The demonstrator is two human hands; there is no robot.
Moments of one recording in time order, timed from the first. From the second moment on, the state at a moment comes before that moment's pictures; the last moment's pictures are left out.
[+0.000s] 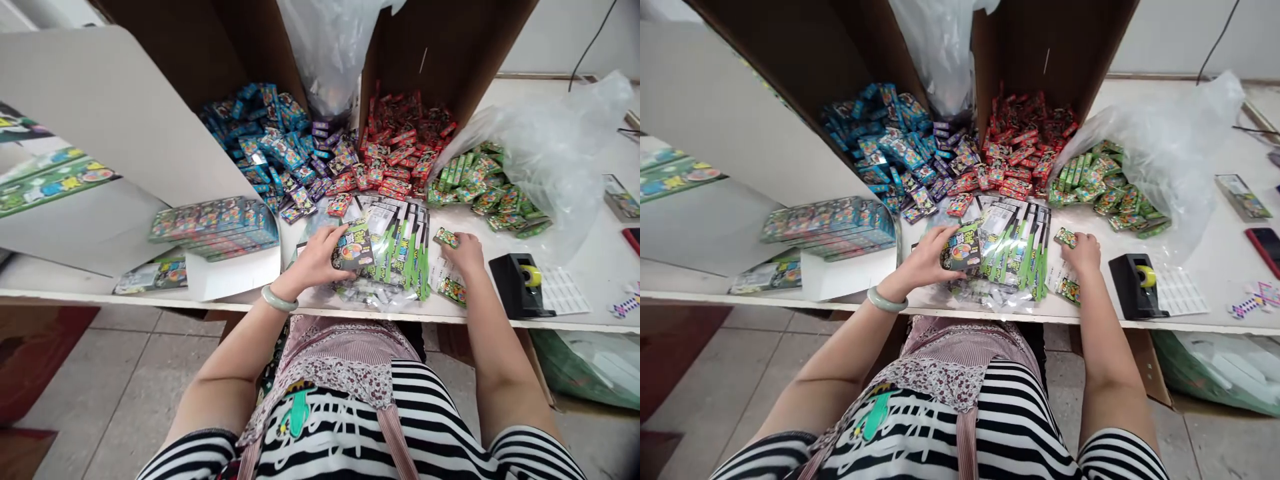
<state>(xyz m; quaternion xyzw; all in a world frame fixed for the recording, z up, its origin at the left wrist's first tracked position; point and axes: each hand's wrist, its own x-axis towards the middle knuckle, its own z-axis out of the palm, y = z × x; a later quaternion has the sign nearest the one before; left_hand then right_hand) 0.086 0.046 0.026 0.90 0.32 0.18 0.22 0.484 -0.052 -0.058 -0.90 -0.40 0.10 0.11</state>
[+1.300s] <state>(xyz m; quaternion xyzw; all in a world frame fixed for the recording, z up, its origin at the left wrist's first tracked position) 0.079 0.042 0.015 0.89 0.33 0.19 0.25 0.462 -0.056 -0.010 -0.87 -0.44 0.08 0.19</state>
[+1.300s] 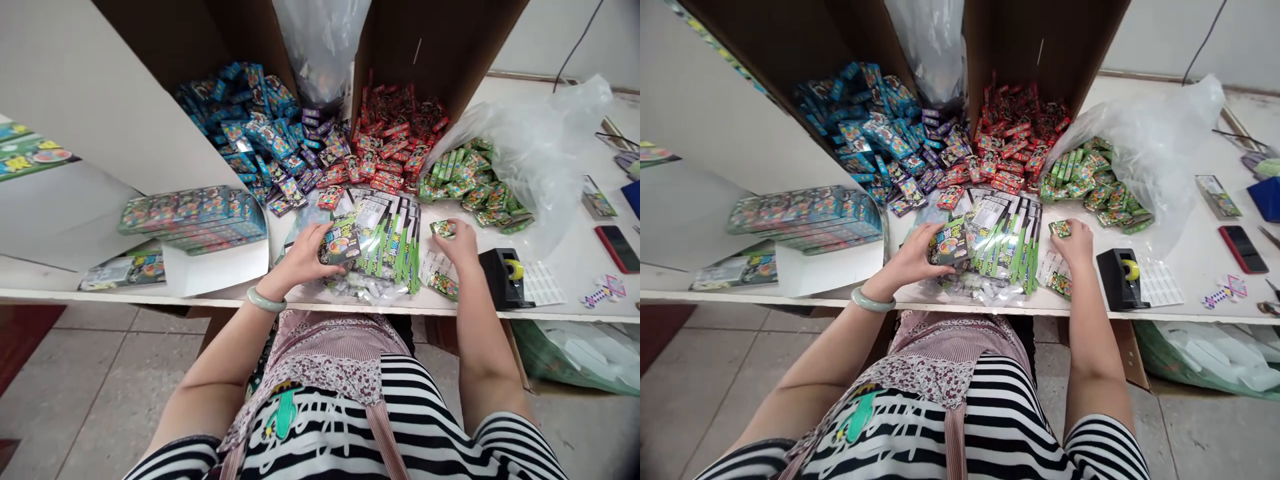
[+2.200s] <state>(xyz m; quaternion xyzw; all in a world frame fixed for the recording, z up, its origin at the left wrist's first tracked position) 0.075 0.043 0.021 0.92 0.26 0.18 0.22 0.367 -0.062 0.099 -0.44 -0.87 0.20 0.13</state>
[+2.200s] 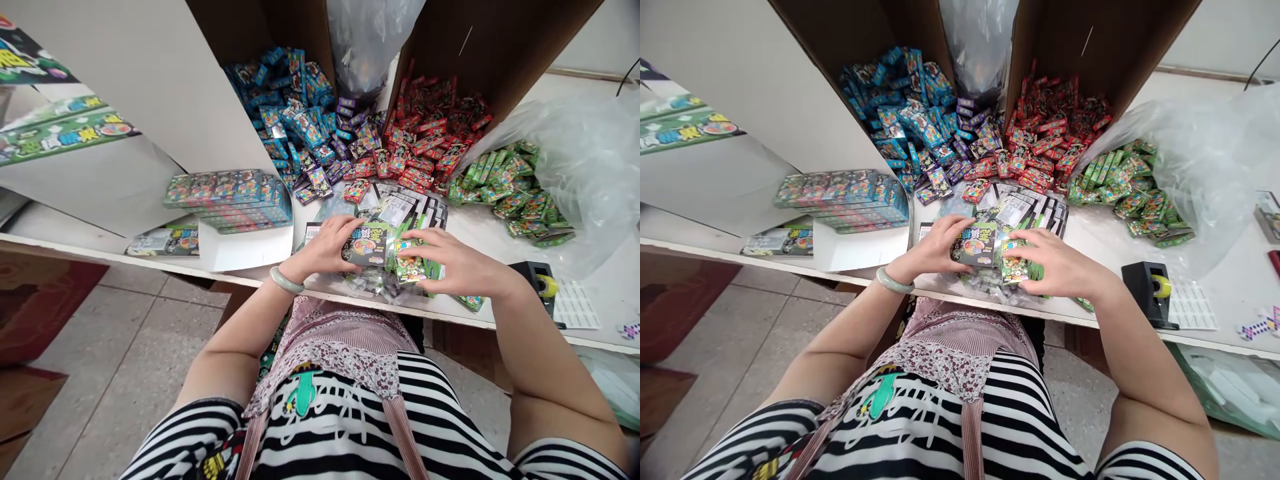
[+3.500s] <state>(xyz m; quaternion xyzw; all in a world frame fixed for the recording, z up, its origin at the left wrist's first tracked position) 0.079 0.042 0.023 0.91 0.20 0.16 0.32 0.367 -0.055 0.082 -0.49 -0.83 0.23 0.14</state>
